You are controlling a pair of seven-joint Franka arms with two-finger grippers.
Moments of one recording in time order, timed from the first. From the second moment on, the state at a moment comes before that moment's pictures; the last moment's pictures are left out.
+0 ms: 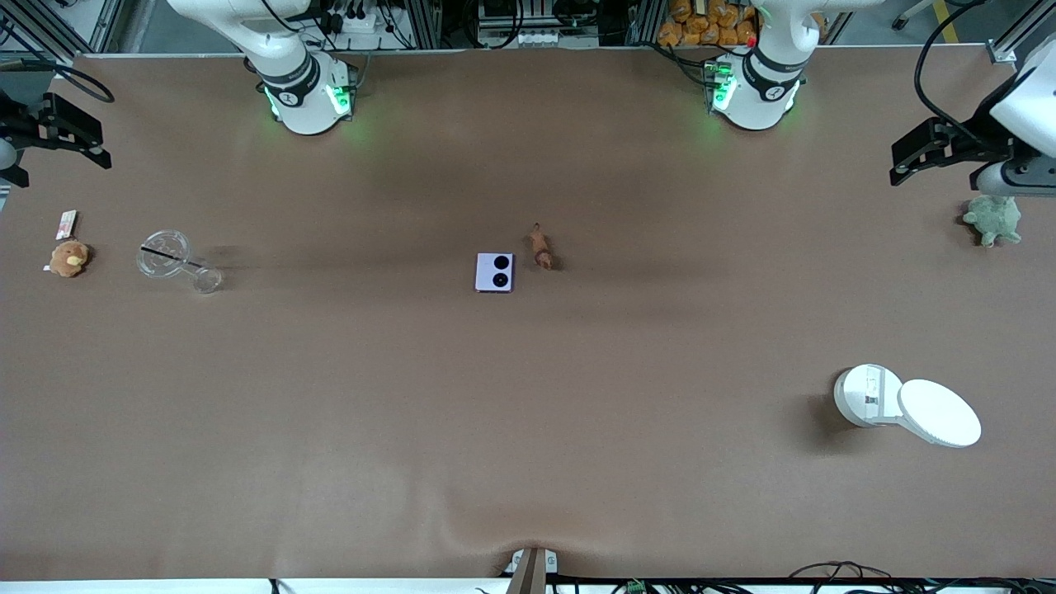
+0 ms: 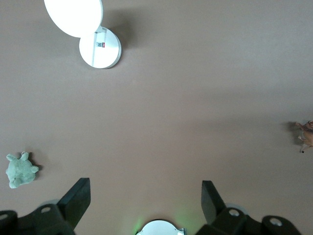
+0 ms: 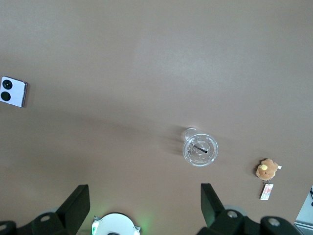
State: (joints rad) left arm -0.01 -0.05 -0.10 -1.55 0.01 1.45 -0.02; right arm 0.04 -0.05 -0.05 -1.48 -0.03 1.36 -0.30
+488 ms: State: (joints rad) left arm 0.00 0.05 -0.10 -1.55 0.01 1.46 -0.02; right arm 0.04 -0.05 -0.07 -1.48 -0.02 1.36 -0.30
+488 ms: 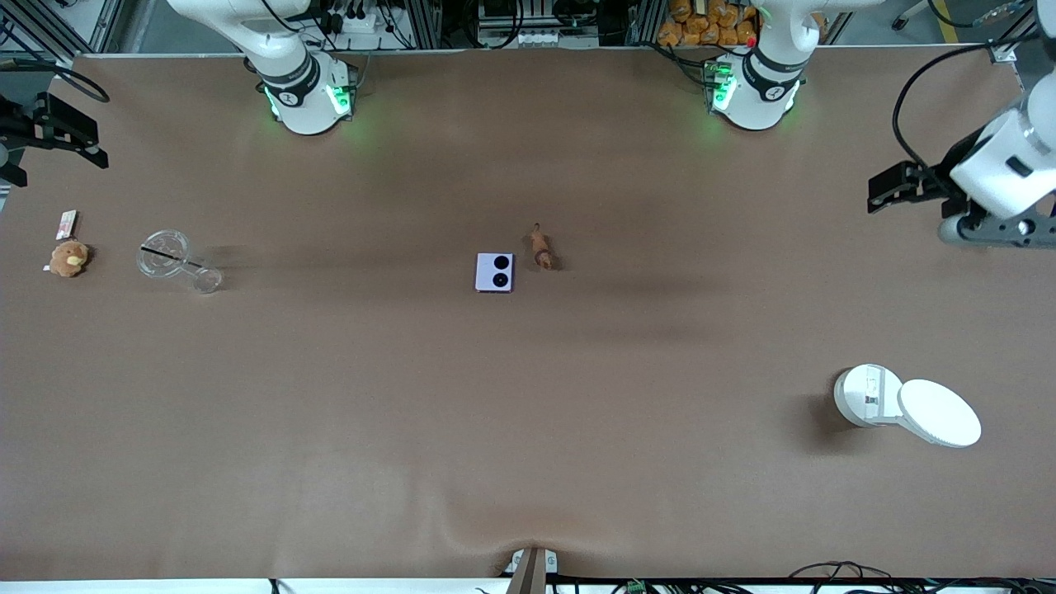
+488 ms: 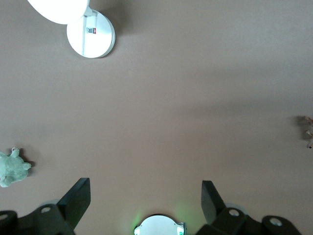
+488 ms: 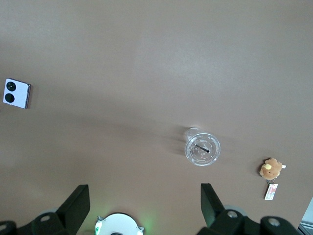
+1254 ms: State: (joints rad) left arm 0.00 0.16 -0.09 -1.52 0.01 1.47 -0.02; right arm 0.04 -0.05 -0.07 -1.48 -0.01 1.35 -0.30
